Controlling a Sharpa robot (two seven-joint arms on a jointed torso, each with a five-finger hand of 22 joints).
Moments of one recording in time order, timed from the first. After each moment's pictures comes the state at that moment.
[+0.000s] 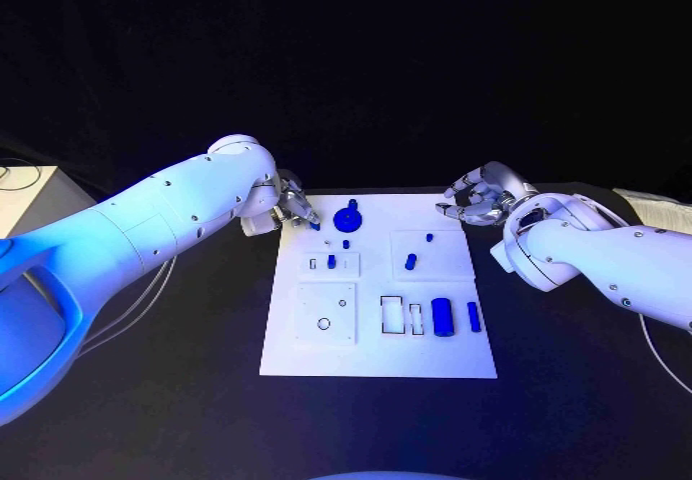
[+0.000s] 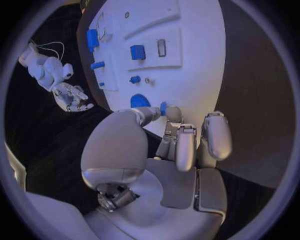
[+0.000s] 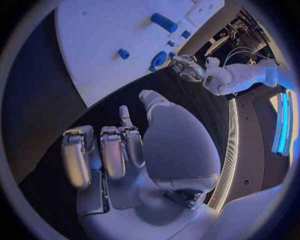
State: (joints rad) left arm 1.33 -0.42 0.15 0.86 -1.08 0.36 -0.53; left_hand 1.22 -0.15 0.68 0.23 0.29 0.82 0.10 0.56 0.95 1.13 0.02 1.10 0.65 1.47 -0.04 1.52 1.31 0.09 1.36 0.06 1.37 1.27; right arm 1.35 -0.81 -0.11 1.46 -1.07 -0.57 -0.30; right_hand 1.34 -0.20 0.21 0.29 0.46 0.89 0.17 0.19 0.36 1.47 0.09 1.50 1.31 1.46 0.01 1.57 1.31 0.01 1.47 0.11 1.57 1.31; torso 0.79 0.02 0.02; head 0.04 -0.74
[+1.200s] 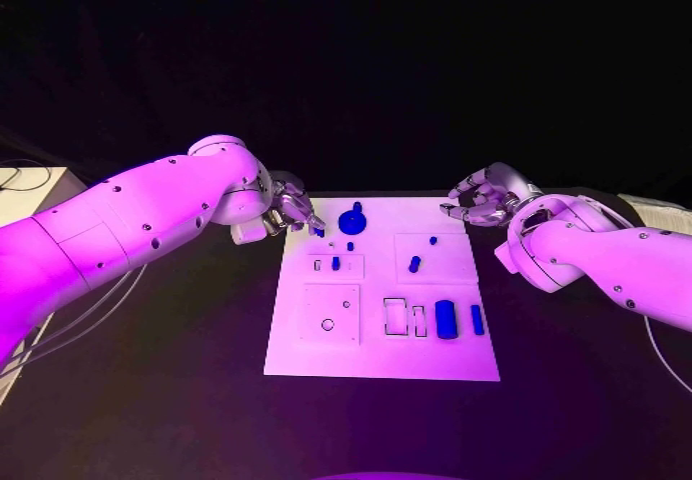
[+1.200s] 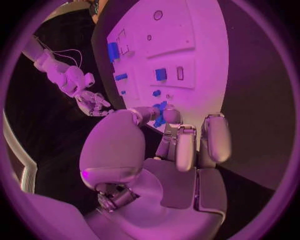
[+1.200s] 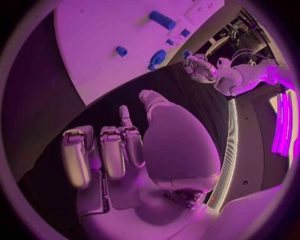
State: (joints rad) left arm 1.33 -0.61 0.15 1.19 -0.99 0.33 -0.53; left_hand 1.17 -0.16 0.73 0.18 0.32 0.85 0.09 0.58 0.96 1.17 0.01 1.13 0.70 1.47 -0.04 1.53 1.31 0.09 1.38 0.06 1.39 1.30; right arm 1.35 -0.82 -0.12 1.46 -1.07 -0.57 -0.30; right_hand 1.34 -0.20 0.21 0.29 0.46 0.89 0.17 0.19 0.36 1.47 0.09 1.50 1.31 1.46 0.01 1.57 1.31 0.01 1.47 0.11 1.57 1.31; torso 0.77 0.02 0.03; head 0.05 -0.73
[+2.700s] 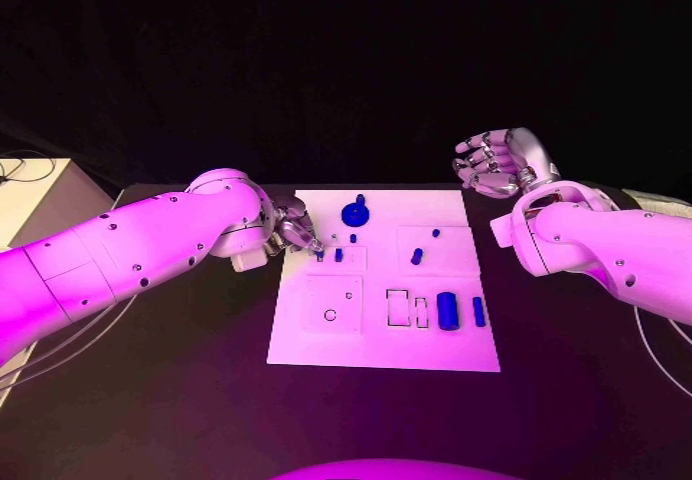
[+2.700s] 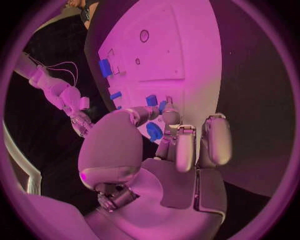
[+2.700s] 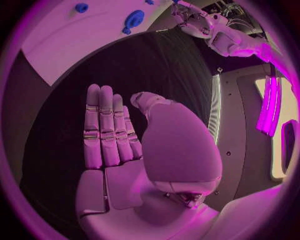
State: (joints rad) left arm 1.24 -0.68 0.11 1.34 -1.07 0.22 -0.53; left_hand 1.14 -0.19 0.75 0.18 0.34 0.86 0.08 0.60 0.96 1.20 0.00 1.14 0.72 1.47 -0.05 1.54 1.31 0.08 1.39 0.05 1.40 1.31; right arm 1.34 -0.81 -0.12 1.42 -0.78 -0.81 0.07; right_hand 1.38 -0.24 0.47 0.25 0.50 0.88 0.19 0.23 0.38 1.06 0.11 0.35 0.35 1.19 0.05 0.39 0.62 0.18 1.13 0.14 0.19 0.53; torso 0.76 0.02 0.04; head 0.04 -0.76
